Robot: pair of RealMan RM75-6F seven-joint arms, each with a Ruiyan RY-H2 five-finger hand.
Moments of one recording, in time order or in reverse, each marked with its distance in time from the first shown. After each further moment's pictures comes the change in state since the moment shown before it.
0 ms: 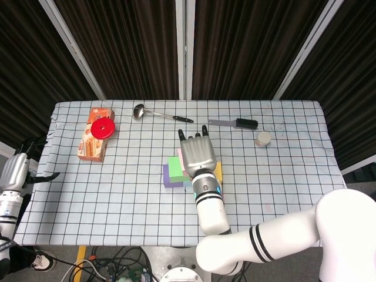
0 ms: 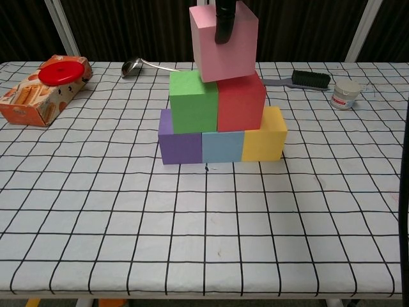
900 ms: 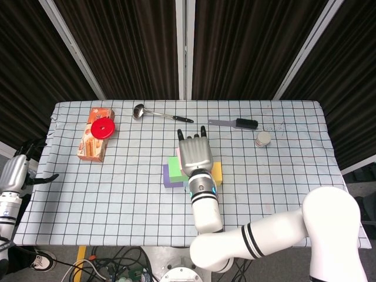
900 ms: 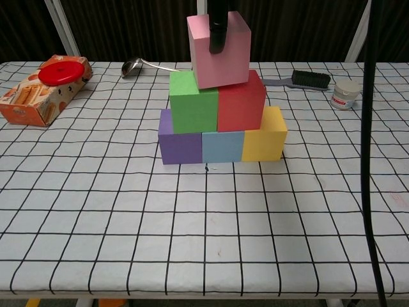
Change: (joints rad) left arm 0.002 -0.007 0.013 0.032 0.004 -0.017 -0.024; right arm -0.065 -0.119 0.060 0.073 -0.083 0.061 -0.073
